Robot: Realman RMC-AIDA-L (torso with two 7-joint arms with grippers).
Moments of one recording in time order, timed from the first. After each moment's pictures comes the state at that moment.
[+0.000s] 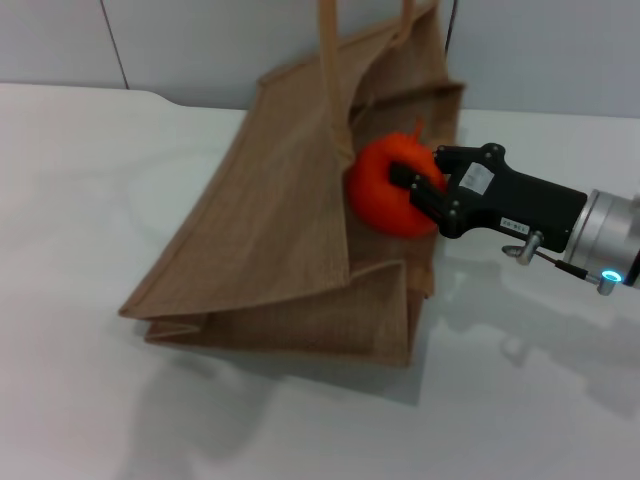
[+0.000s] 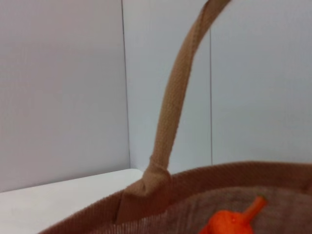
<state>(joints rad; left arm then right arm) -0.70 -2.03 1.34 1.76 -0.68 -1.08 0.62 0.84 2.01 1.31 -0.07 -0.44 1.35 -2.42</state>
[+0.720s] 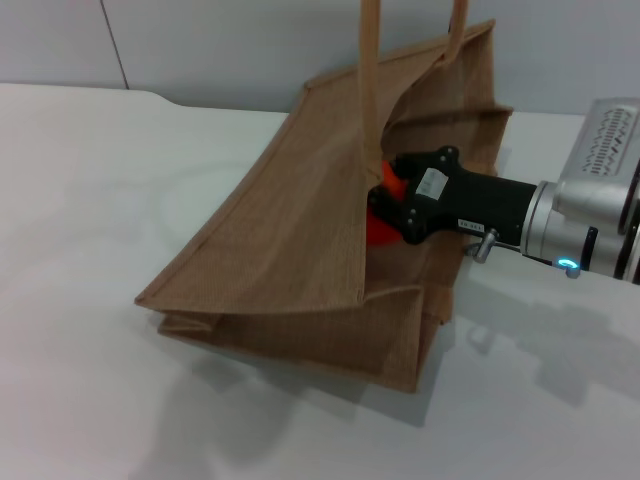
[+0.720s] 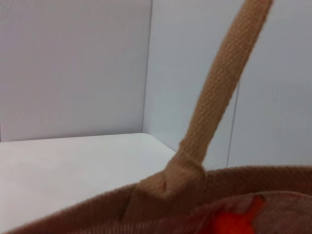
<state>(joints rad) -0.72 -2.03 1.42 1.76 -0.68 -1.07 0.59 0.87 2.02 1.20 0.04 -0.45 1.16 -2.43</state>
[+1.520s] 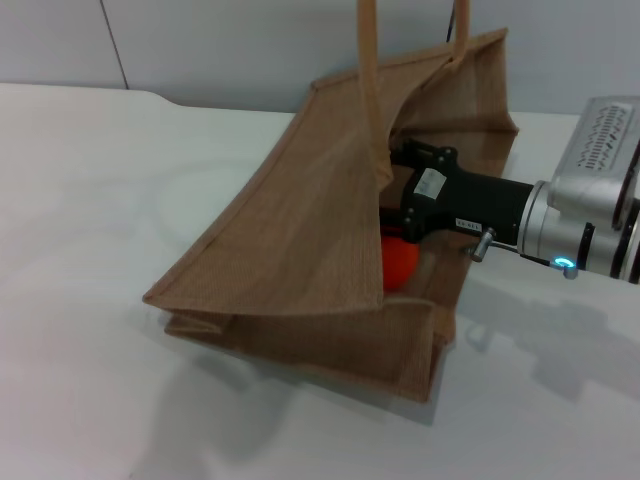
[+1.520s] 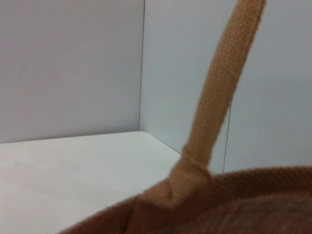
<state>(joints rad) -0.72 -2.03 1.41 1.75 -0.67 -1.07 0.59 0.87 2.02 1.19 0.05 -0.45 1.14 -2.40</state>
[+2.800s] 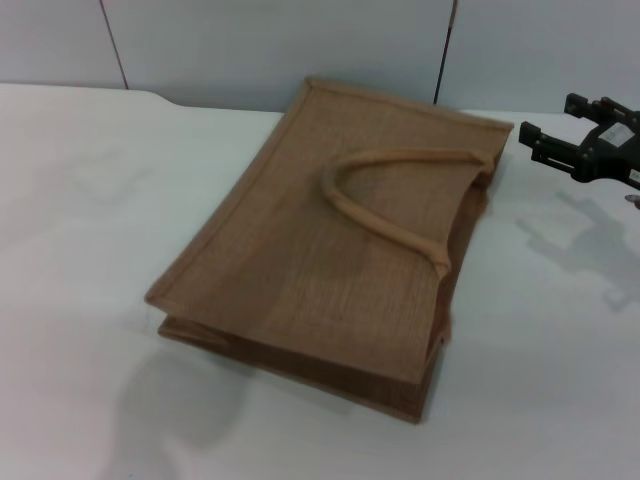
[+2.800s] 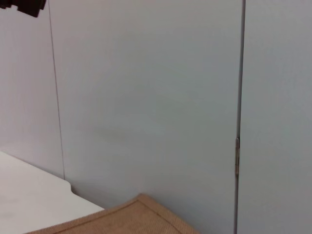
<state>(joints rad) -0.64 -2.03 1.36 1.69 -0.64 -1.03 0.61 0.73 1.87 1.44 0.04 -0.45 1.10 -2.34</state>
